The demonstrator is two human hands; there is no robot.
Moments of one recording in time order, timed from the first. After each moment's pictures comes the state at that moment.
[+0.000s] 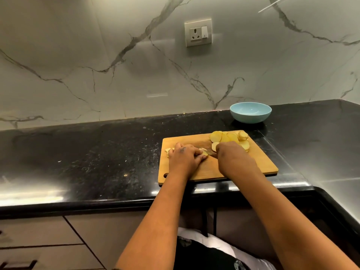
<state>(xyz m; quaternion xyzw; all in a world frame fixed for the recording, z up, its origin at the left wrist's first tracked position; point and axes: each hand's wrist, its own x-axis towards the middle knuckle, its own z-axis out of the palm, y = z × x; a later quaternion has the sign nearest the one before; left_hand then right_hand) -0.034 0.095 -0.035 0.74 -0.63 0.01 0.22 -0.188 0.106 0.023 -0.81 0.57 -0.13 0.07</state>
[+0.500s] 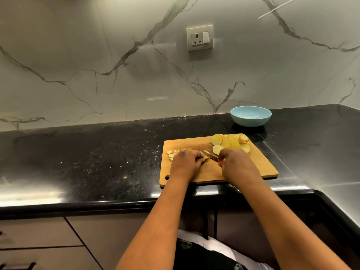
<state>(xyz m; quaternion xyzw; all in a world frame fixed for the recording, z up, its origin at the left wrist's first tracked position) -0.033 0.100 -0.036 0.69 -0.65 0.00 0.30 -0.196 0.110 0.011 -0.78 0.58 -0.22 0.13</state>
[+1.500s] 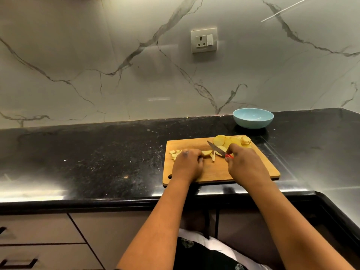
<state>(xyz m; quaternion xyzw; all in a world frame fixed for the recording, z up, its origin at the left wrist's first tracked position) -0.033 0.101 -0.038 0.70 -0.65 0.01 0.30 -0.206 0.111 0.009 -0.77 0.57 -0.27 0.09</state>
